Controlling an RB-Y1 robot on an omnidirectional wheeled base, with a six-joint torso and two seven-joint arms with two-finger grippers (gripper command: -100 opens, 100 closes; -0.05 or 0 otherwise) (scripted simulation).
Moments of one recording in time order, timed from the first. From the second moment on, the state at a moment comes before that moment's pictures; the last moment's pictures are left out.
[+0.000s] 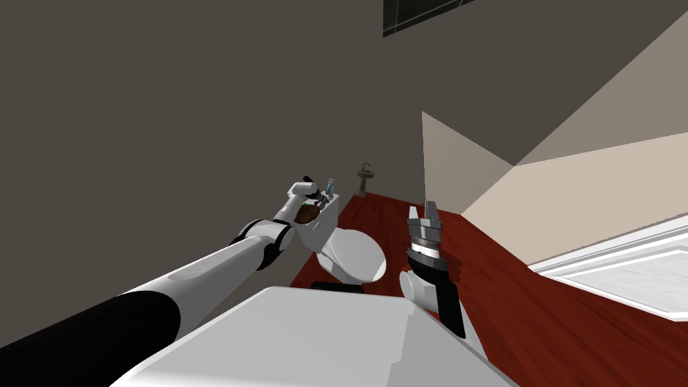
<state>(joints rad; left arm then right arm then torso) -0.94 0.31 0.07 -1.05 0.42 1.26 1.25 0.49 -0.03 -0.06 -2.35 -0.08 -0.45 0.17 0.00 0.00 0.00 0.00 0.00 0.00</state>
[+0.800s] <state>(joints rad) -0.99 0.34 0.06 -0.97 0.45 1.41 1.29 0.49 -0.03 -0.06 -2.35 -0.08 -0.45 0.17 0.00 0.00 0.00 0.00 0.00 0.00</state>
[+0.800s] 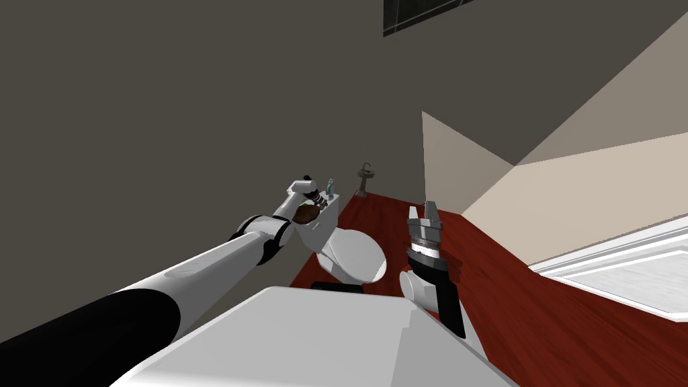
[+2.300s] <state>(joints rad) -1.00 0.31 0.04 -1.04 0.46 1.40 1.33 0.49 -0.03 -0.06 -2.35 -0.08 -0.45 0.17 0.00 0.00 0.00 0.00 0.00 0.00</state>
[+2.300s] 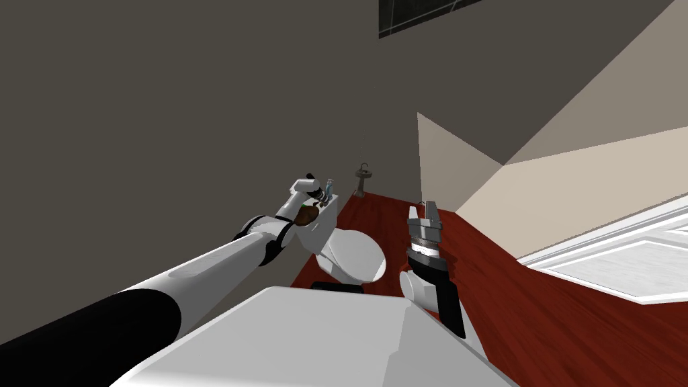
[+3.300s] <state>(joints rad) -1.03 0.30 0.04 -1.03 0.47 1.39 1.33 0.49 -0.03 -0.06 -2.35 -0.08 -0.45 0.17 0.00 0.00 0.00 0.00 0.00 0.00</state>
